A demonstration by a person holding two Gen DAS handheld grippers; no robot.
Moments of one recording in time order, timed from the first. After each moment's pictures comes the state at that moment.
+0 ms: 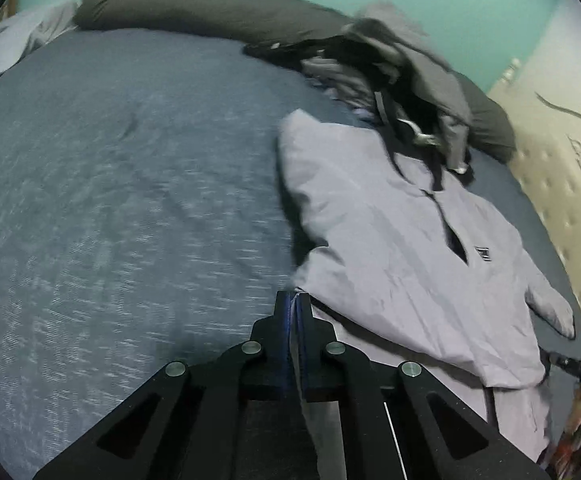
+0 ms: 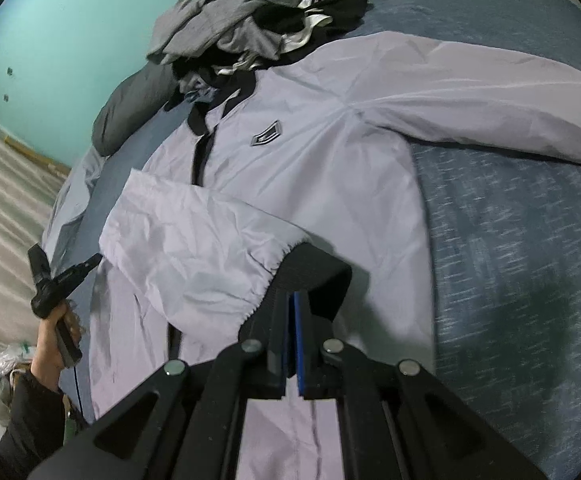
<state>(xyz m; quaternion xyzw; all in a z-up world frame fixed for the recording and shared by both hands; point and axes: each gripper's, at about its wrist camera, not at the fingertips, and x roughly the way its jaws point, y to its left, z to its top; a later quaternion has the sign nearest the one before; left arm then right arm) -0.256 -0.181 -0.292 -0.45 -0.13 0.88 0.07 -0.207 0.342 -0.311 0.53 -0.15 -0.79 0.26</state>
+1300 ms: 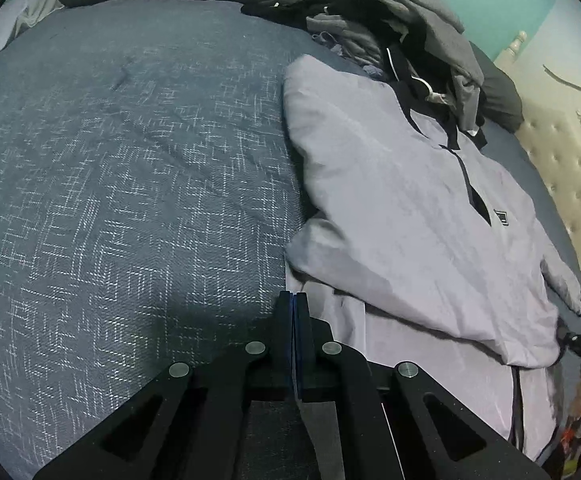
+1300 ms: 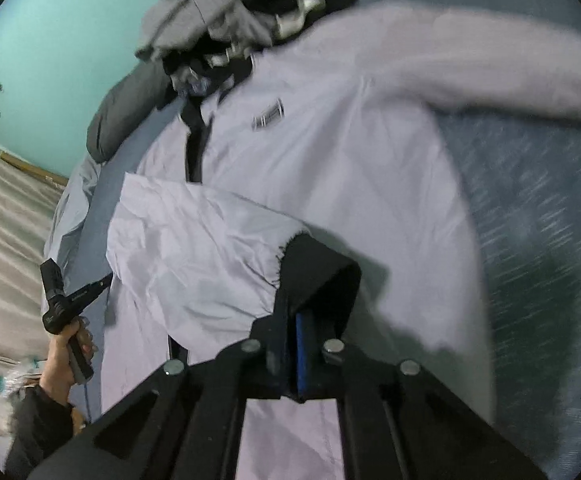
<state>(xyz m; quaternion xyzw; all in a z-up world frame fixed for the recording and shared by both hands) -0.267 -0.184 -0.309 -0.50 -0.13 0.85 0.09 -0.202 0.336 -0.315 0.52 -0.18 -0.80 0.24</state>
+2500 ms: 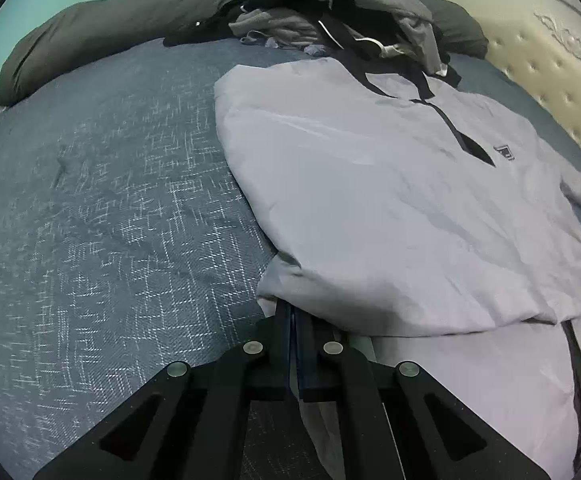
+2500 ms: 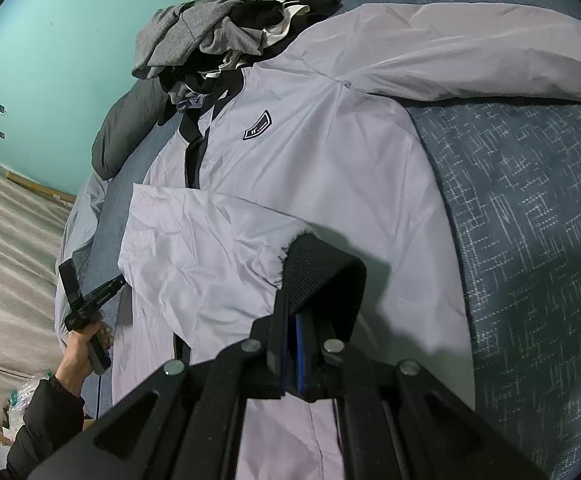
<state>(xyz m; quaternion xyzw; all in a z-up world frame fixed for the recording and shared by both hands) -0.291 -0.144 -0.314 -0.49 0.04 0.86 0.14 -0.202 0.348 -0.333 0.53 -0.22 -0.78 0.25</state>
